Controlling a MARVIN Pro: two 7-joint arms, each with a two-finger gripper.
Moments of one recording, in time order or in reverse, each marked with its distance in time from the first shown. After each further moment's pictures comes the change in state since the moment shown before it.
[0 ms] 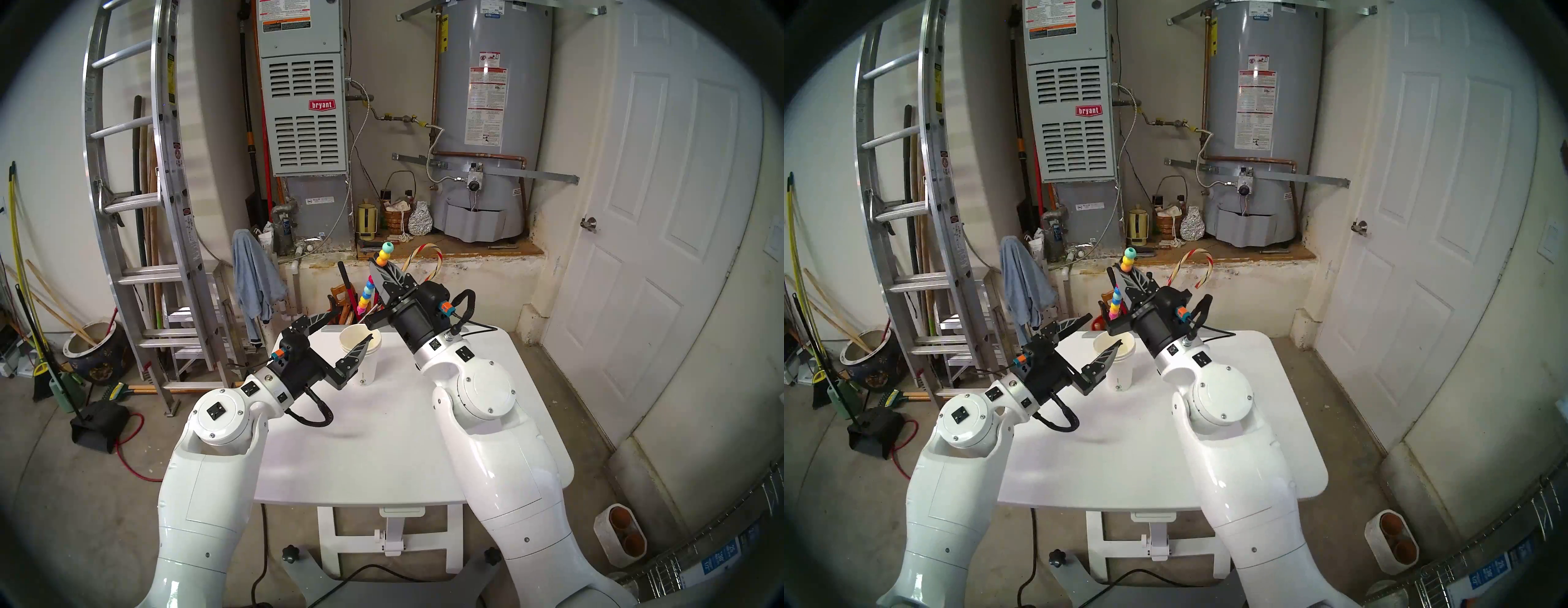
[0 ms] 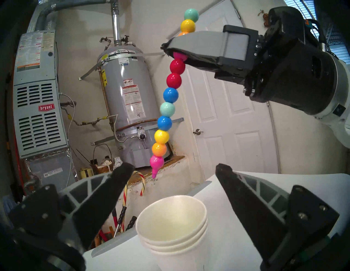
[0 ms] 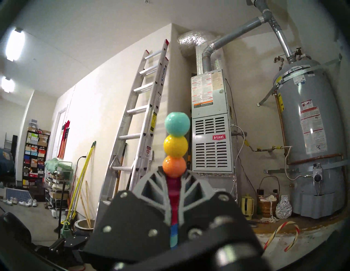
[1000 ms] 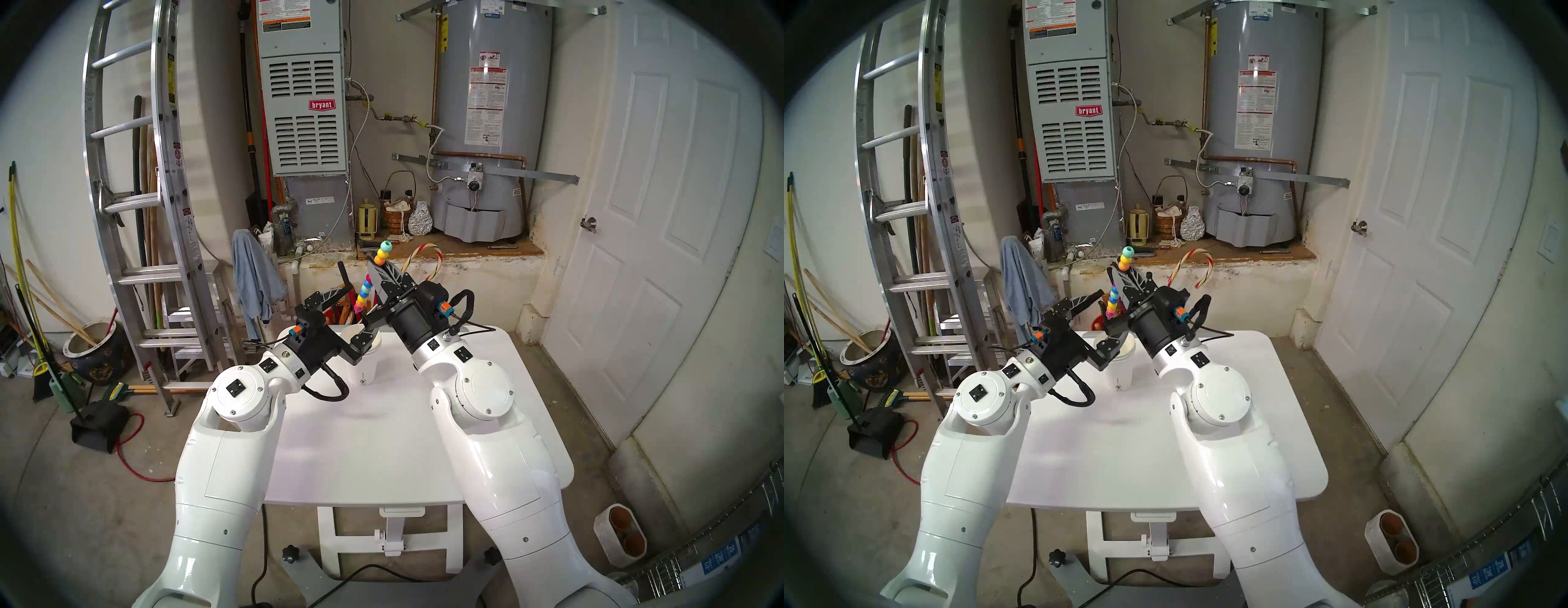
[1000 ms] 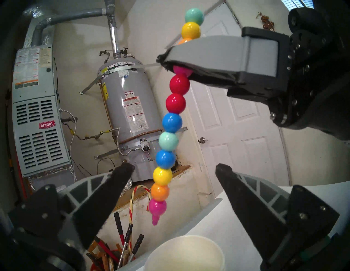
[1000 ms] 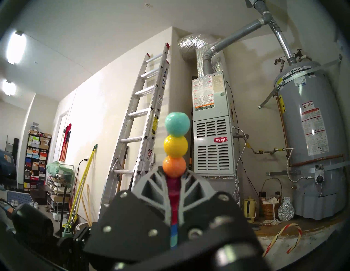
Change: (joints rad) left arm -0.089 -0.033 0.035 0.026 0.053 -0.011 0.046; right arm -0.001 0.000 -0.005 0.020 0.013 -0.019 0.007
